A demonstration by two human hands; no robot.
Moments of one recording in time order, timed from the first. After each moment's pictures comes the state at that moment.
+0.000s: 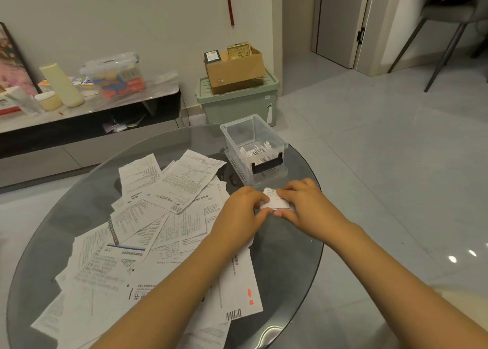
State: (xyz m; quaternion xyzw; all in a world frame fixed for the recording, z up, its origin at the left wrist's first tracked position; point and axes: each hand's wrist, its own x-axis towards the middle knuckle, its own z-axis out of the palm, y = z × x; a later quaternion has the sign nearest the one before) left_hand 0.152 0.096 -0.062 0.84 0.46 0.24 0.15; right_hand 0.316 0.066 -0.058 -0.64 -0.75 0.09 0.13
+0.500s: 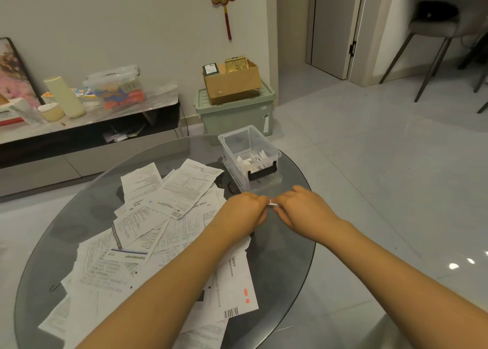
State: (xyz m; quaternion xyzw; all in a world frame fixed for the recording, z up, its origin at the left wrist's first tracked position) left_hand 0.162 0.107 -0.046 0.92 0.36 0.13 -0.06; right_hand 0.317 0.060 -0.045 -0.60 -0.79 -0.04 0.09
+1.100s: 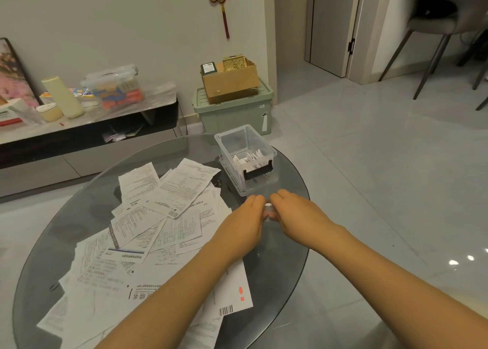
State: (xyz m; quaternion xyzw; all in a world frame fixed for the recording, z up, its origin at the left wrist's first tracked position) left_hand 0.163 0.070 -0.050 0.88 0.43 0.14 0.13; right_hand 0.307 0.043 -0.035 -0.62 -0.77 0.06 0.10
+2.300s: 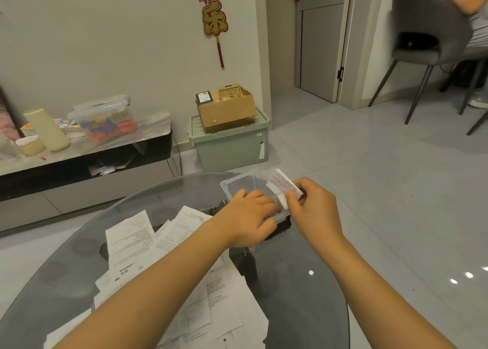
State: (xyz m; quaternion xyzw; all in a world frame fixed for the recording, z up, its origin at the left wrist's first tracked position) left_hand 0.170 0.201 0.017 0.96 0.29 -0.01 0.02; right_hand 0.311 0.136 0.003 -0.69 -0.53 0.10 0.47
